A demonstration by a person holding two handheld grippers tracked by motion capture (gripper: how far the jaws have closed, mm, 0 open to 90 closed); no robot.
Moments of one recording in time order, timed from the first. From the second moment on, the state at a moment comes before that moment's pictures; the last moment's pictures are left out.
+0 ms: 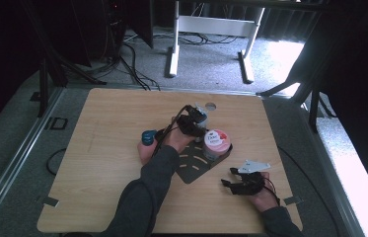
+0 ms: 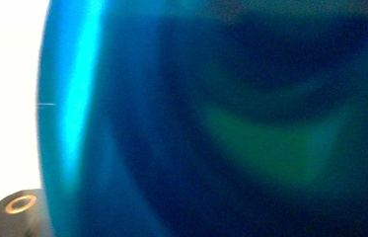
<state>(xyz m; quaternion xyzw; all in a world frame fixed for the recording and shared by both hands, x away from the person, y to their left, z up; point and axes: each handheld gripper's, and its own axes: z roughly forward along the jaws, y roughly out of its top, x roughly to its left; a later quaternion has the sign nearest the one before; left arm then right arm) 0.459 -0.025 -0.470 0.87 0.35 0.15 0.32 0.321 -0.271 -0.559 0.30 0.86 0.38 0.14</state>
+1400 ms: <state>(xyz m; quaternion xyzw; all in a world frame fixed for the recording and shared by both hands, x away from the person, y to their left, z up) 0.466 -0.029 -0.479 0.87 0.34 0.13 0.32 0.321 -0.271 -0.559 0.30 0.86 0.38 0.14</state>
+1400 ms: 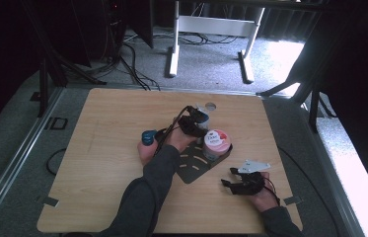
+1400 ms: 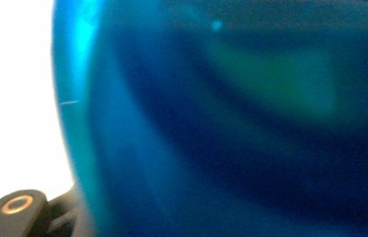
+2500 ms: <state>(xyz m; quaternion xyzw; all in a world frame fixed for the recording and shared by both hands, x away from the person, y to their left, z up) 0.461 -0.024 -0.476 0.87 0.36 0.11 0.33 0.321 -0.271 -0.559 0.30 0.86 0.38 0.14</state>
